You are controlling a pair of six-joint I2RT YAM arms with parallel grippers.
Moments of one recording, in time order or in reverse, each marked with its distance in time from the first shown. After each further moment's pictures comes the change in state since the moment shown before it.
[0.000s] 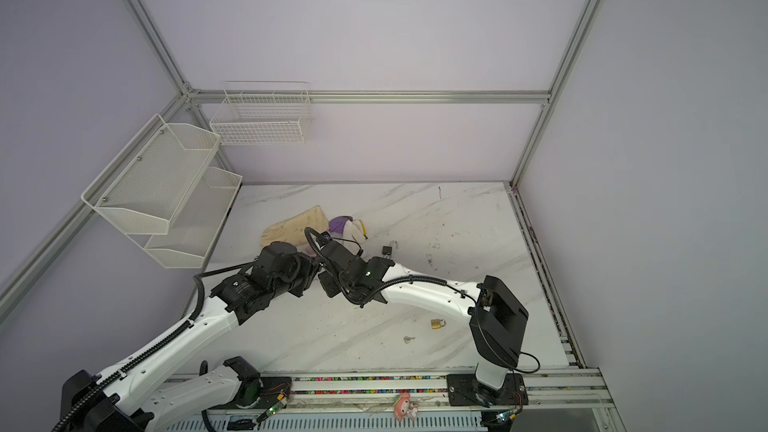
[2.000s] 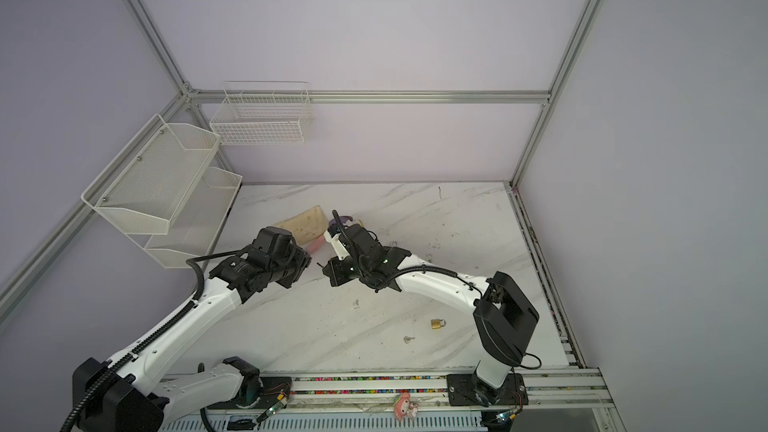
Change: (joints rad) left arm 0.156 0.106 0.134 -0.150 0.029 0.174; right arm -0.140 -0.029 -0.098 0.185 -0.479 0.129
